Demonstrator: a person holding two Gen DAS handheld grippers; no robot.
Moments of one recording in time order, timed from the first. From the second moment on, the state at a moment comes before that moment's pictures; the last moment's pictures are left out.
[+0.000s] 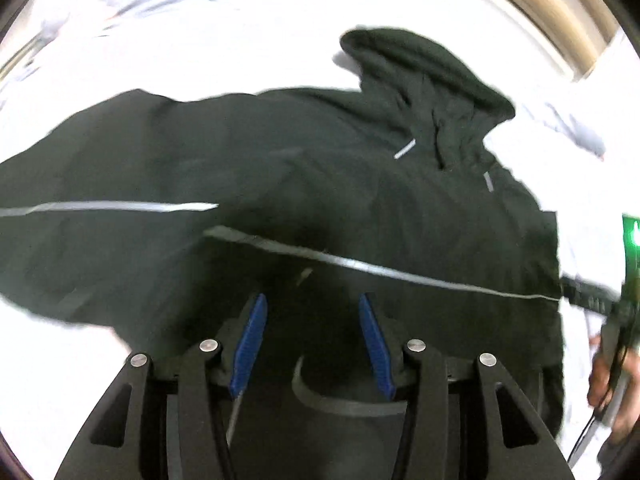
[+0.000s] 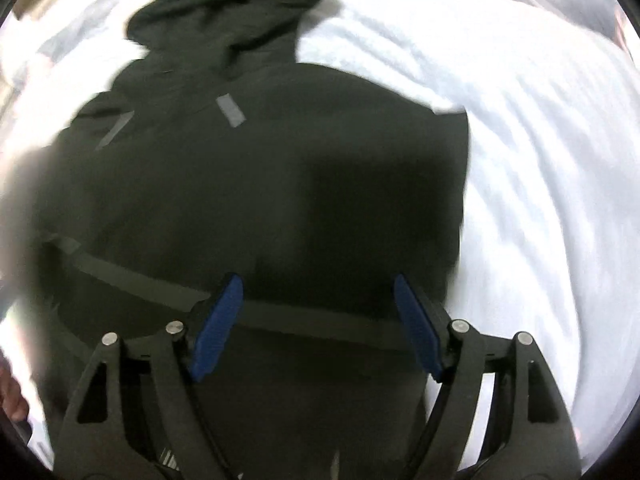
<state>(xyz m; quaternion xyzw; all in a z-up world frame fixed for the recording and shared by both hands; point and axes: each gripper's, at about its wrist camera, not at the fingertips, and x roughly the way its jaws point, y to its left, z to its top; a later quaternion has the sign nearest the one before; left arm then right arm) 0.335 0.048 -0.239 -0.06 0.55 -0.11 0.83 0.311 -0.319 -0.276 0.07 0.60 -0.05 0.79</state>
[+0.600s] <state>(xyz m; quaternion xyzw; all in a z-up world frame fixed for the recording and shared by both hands) 0.178 0.296 -0.163 -0.19 0.50 0.04 0.84 0.177 -0.211 -0.175 0.11 0.56 0.00 0.82</state>
